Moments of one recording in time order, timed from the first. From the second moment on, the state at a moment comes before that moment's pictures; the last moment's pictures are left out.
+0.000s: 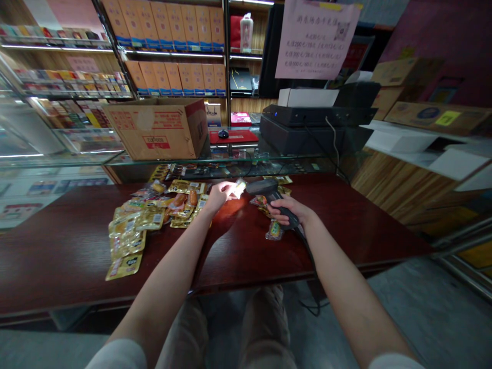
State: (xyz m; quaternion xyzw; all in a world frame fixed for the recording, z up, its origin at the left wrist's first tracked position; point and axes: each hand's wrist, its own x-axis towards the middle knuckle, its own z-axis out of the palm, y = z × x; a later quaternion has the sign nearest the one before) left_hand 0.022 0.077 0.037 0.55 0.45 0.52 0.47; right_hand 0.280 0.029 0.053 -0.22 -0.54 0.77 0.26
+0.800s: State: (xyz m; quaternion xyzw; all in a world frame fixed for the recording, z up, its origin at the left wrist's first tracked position) left_hand 0.010 0.063 0.034 0.77 0.63 0.08 -0.08; right_hand 0.307 0.045 0.055 -0.28 -0.45 0.70 0.47
